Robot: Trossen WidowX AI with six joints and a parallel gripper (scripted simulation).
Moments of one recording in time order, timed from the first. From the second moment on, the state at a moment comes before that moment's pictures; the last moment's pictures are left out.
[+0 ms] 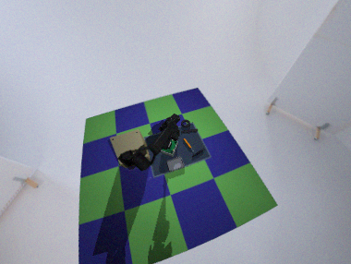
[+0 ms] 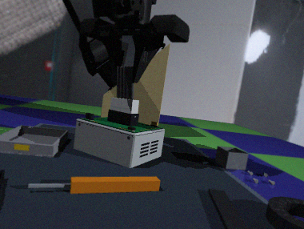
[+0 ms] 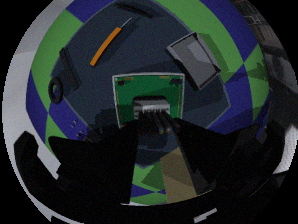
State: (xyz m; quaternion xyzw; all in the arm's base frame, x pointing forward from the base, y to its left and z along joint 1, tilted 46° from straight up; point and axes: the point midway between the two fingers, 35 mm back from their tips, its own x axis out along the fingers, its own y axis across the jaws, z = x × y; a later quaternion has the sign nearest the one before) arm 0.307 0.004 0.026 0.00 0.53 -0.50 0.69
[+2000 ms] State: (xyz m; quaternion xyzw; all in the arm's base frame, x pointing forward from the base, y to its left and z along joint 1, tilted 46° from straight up) arm 0.306 -0.009 0.009 -0.01 0.52 -0.51 0.68
